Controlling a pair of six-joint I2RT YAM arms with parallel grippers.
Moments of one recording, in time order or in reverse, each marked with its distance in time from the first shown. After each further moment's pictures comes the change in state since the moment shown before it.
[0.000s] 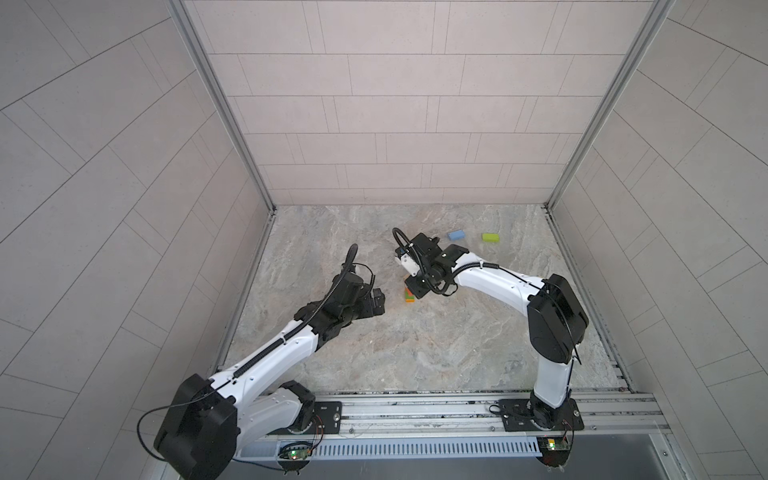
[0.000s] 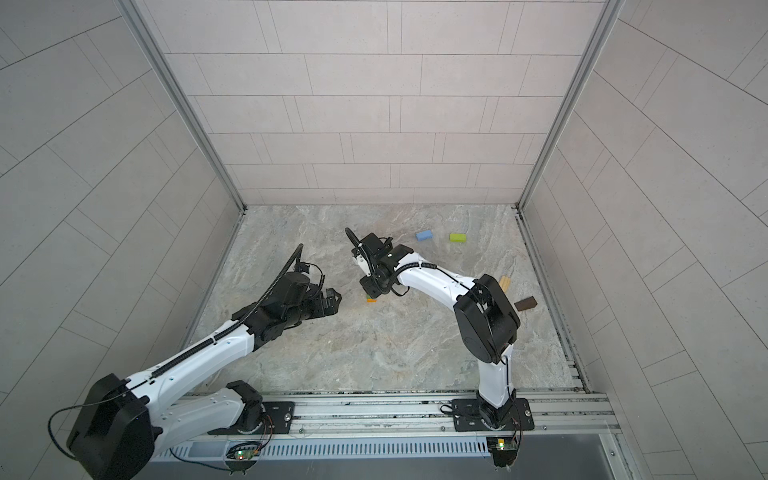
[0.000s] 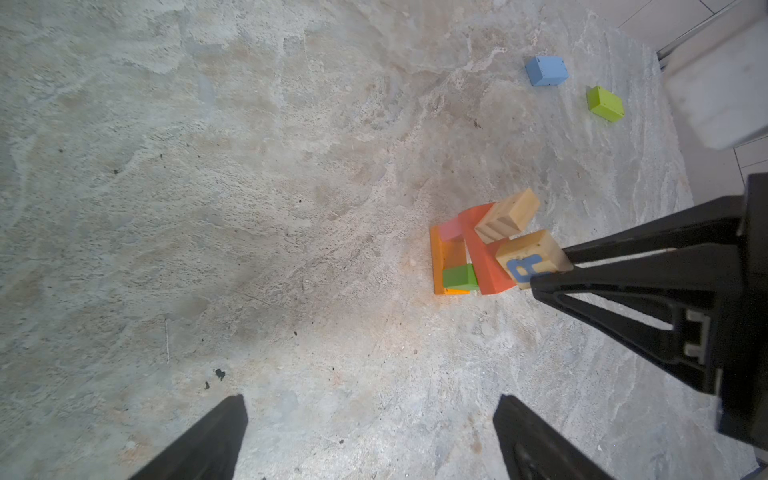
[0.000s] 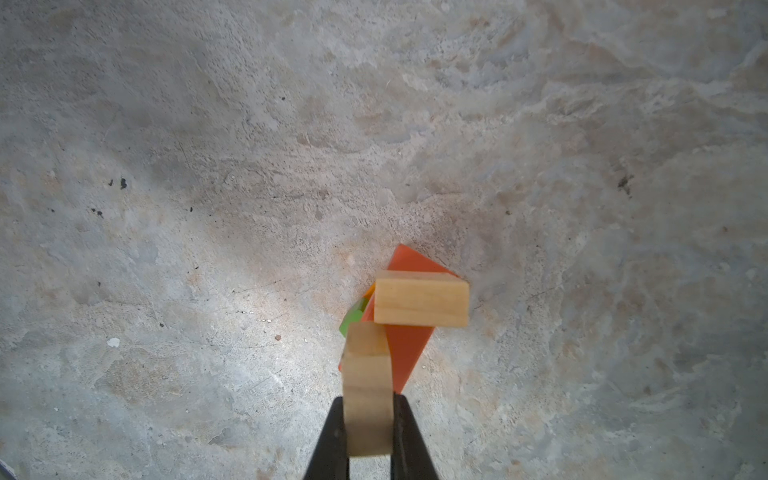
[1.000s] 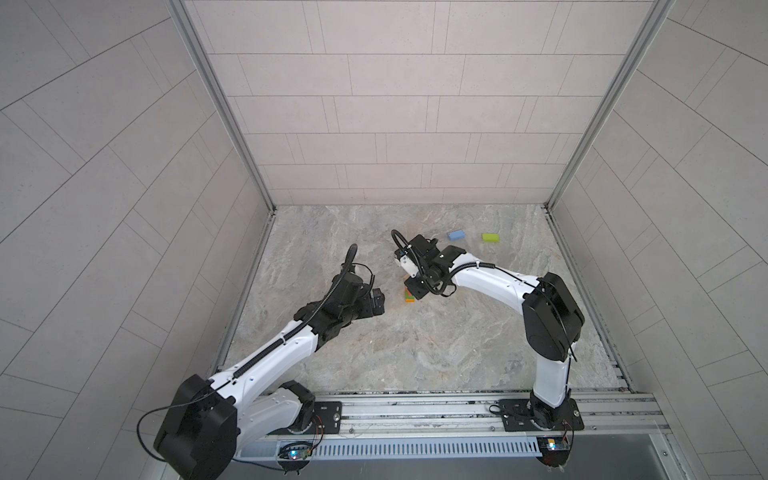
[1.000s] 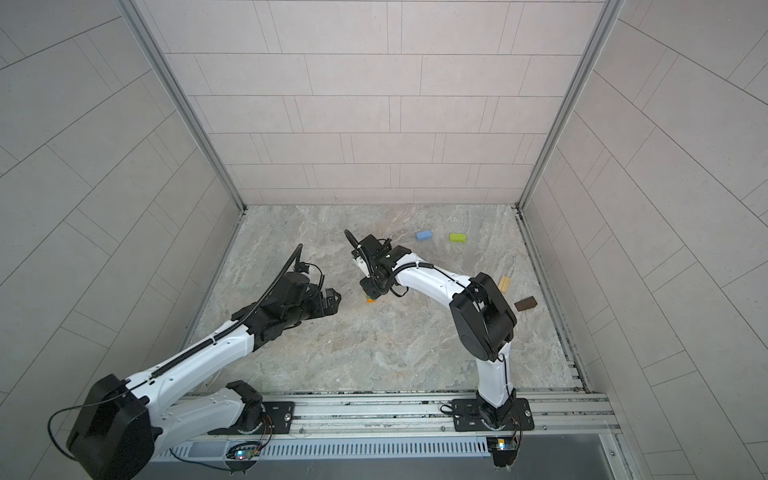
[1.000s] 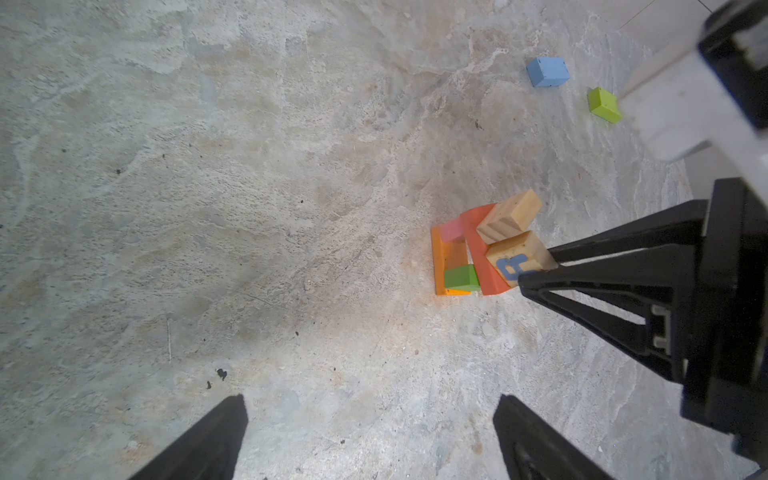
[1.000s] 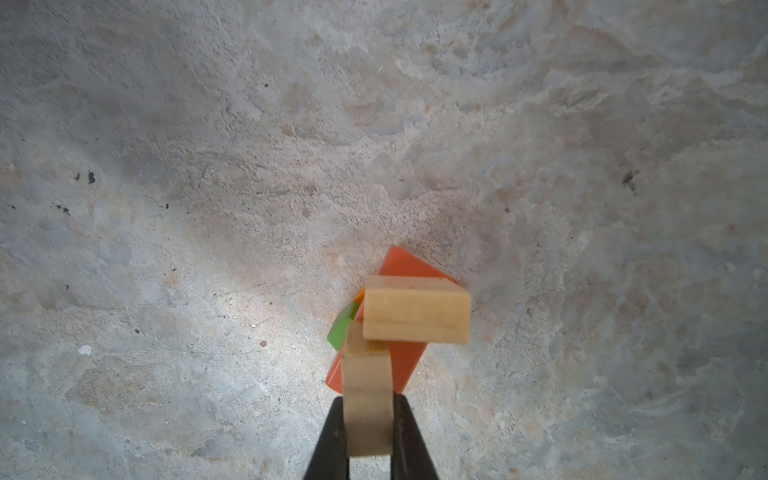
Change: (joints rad) left arm 0.003 -0.002 -0.002 0.000 0.000 0.000; right arm 0.001 0.026 0.000 0.007 0.023 -0.006
